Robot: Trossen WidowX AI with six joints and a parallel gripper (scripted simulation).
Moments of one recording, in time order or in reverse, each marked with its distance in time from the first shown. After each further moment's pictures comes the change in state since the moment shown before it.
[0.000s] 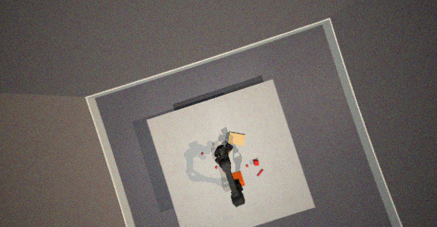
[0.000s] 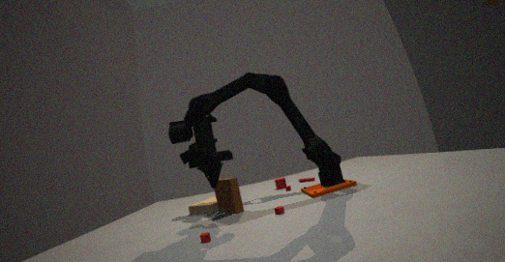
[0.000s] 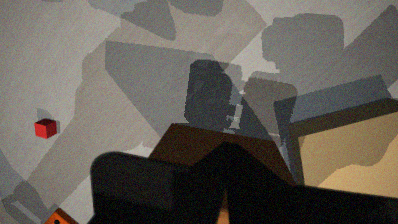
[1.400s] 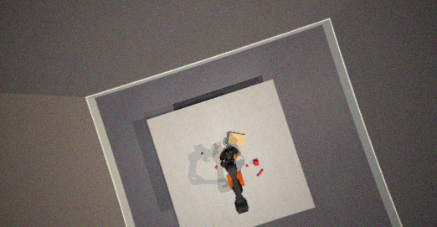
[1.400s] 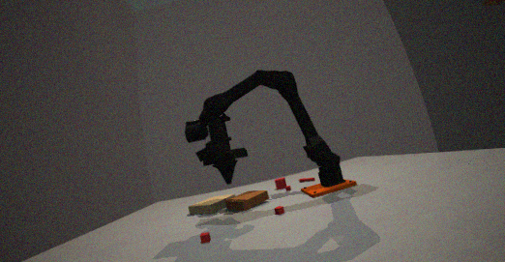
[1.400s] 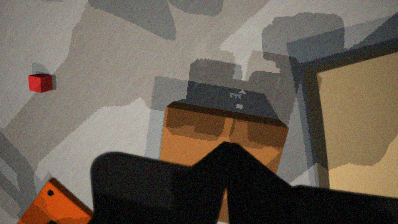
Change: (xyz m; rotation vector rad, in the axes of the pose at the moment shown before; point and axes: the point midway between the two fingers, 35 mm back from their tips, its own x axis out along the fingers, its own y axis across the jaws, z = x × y) arm 0.001 -0.001 -0.053 0.001 0.007 0.000
